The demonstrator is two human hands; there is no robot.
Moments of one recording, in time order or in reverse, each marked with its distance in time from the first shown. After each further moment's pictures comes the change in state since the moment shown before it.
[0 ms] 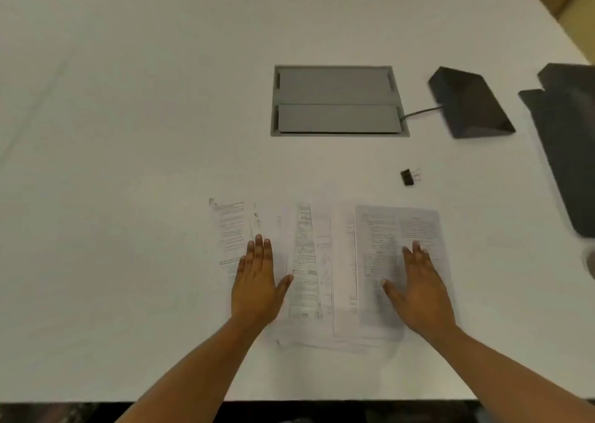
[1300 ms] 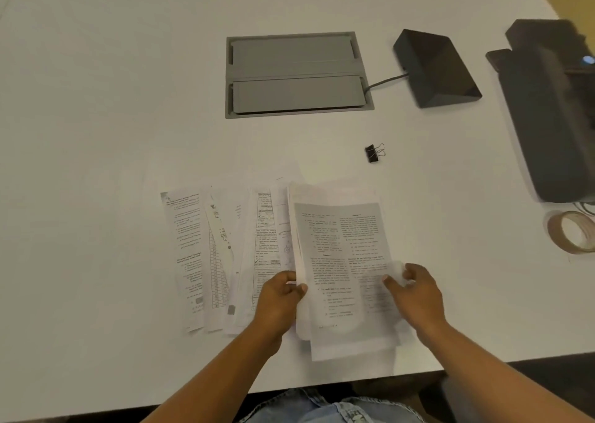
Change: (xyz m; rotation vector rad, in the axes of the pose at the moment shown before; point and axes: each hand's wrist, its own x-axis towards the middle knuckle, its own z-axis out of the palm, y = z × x) left_hand -0.031 0.111 0.005 -1.121 -0.387 -0.517; right_hand -0.025 0.035 -0.019 0.567 -0.053 0.564
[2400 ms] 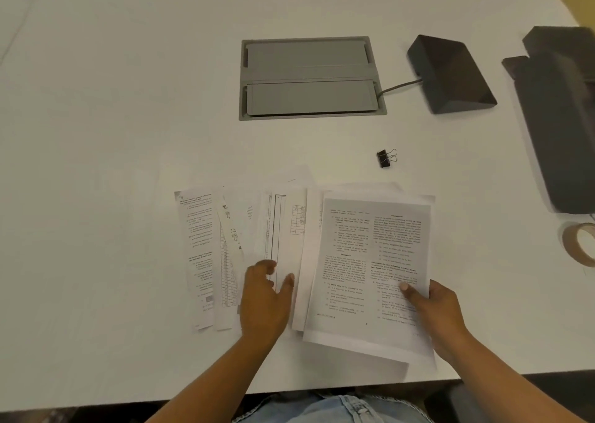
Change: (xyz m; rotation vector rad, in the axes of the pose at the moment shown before) left_hand 0.003 -0.003 -0.020 0.429 0.477 0.301; right_hand -0.006 0.003 -0.014 0.465 -0.140 0.070
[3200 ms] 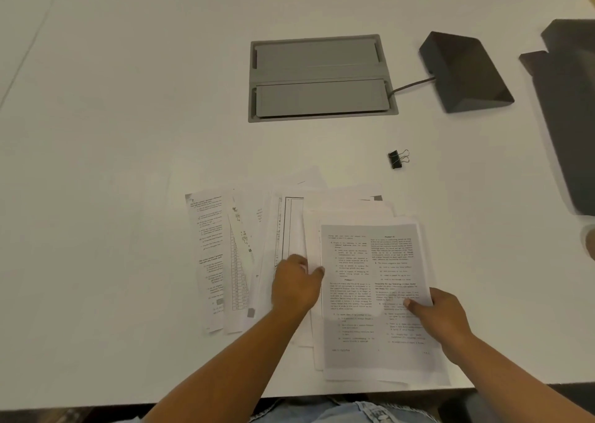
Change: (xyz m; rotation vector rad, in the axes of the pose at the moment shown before) left_hand 0.029 0.030 0.026 0.061 -0.237 -0.119; right_hand 0.021 0.017 0.006 -0.397 -0.021 0.041
